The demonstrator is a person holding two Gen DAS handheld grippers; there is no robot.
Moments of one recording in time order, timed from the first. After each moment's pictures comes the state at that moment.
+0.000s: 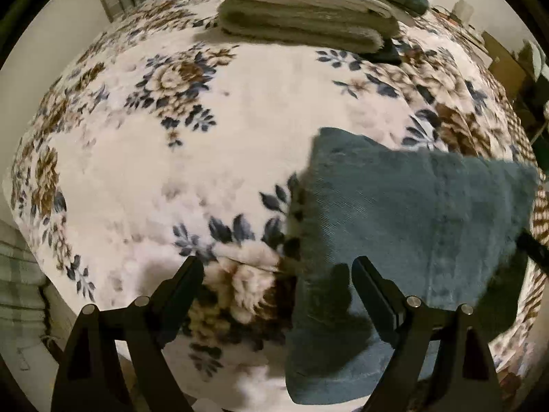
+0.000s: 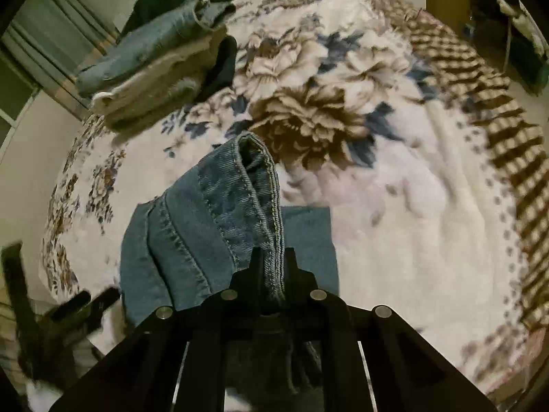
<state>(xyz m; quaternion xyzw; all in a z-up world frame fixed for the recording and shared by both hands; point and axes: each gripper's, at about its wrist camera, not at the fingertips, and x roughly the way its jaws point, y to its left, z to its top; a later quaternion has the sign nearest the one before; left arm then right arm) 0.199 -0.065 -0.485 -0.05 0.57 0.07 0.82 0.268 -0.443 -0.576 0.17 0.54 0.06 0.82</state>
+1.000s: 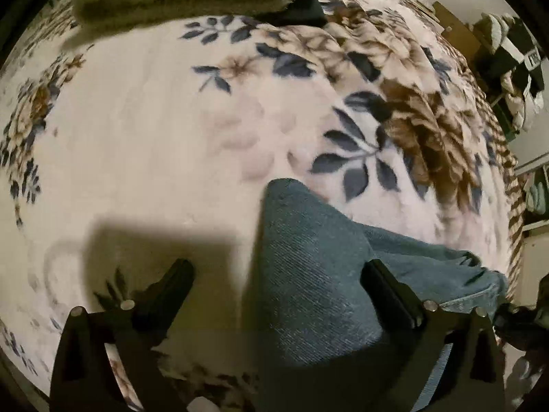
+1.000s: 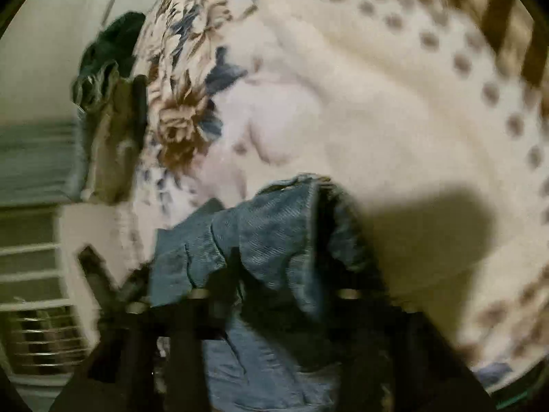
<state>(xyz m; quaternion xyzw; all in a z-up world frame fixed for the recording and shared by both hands) 0.307 -0.142 -0.542 -0.06 0.61 -0.08 0.78 0.249 -0.581 -0.664 0.42 0.59 0.04 0.69</state>
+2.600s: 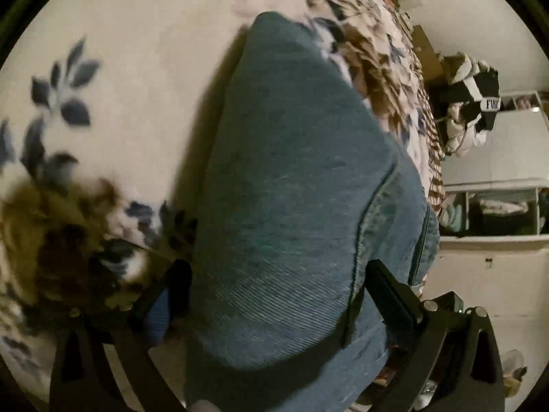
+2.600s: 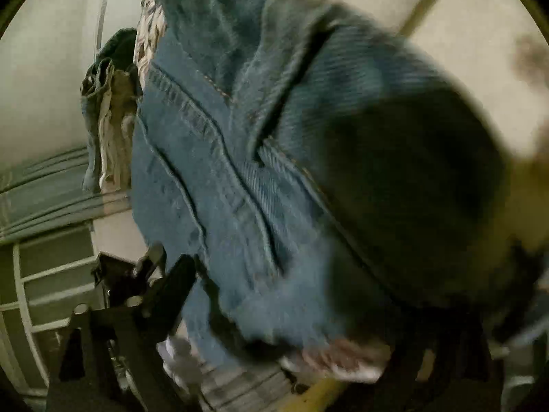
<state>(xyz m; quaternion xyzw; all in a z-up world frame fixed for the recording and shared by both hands) 0.216 -0.115 -0.564 -0.27 0.64 -0.18 0.69 0.161 -0.528 -0.721 0.57 0.54 0.06 0.62</state>
